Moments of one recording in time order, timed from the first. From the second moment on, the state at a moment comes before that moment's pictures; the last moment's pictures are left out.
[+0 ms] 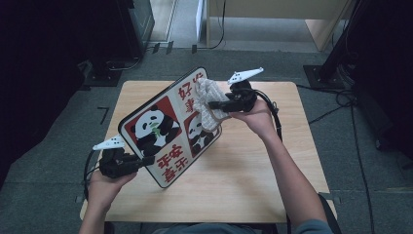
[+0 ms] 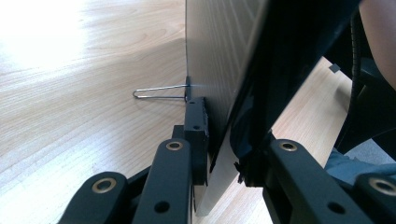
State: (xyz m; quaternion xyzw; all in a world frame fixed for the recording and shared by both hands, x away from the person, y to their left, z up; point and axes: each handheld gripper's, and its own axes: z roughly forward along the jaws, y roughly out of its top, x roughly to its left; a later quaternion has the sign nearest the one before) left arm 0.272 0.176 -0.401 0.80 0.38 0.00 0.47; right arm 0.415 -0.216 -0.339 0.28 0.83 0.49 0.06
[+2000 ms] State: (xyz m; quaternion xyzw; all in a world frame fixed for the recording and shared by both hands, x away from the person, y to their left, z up) left arm 0.274 0.180 -0.405 0.78 0.38 0.00 0.49; right arm 0.405 -0.227 -0.410 0.33 0.84 0.43 0.02
